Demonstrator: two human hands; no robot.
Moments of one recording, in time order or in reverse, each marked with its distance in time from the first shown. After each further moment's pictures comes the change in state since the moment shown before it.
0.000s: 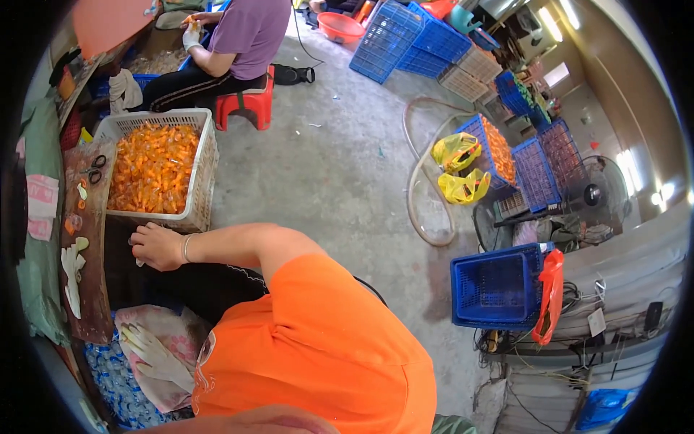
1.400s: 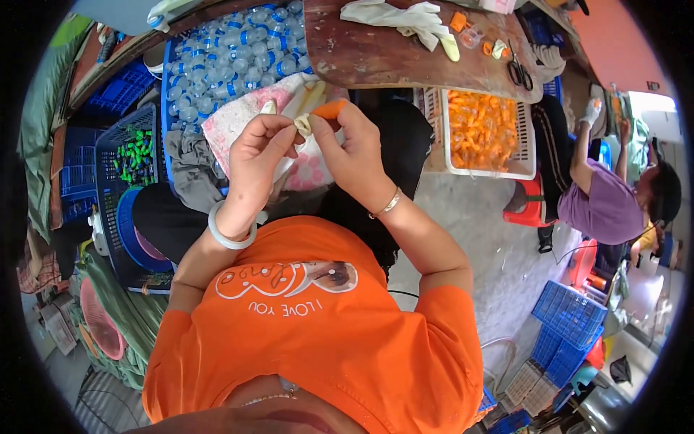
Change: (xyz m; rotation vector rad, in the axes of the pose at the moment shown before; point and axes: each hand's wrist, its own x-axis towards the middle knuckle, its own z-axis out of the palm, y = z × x) left_hand 0.007 -0.090 -0.049 -2.666 -0.187 -1.145; right_hand 0.050 -0.140 0.065 0.957 -0.399 0.143
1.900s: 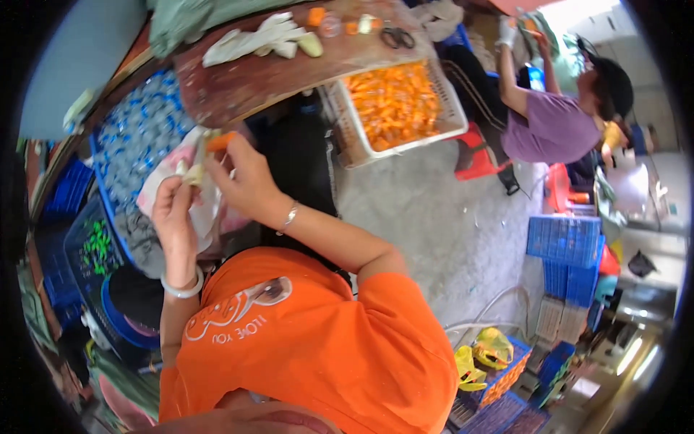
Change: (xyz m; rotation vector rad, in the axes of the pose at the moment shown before) left_hand -0.001 -0.012 -0.005 0.101 0.194 -0.007; right_hand -0.005 0.005 0.010 0.014 0.236 -0.018
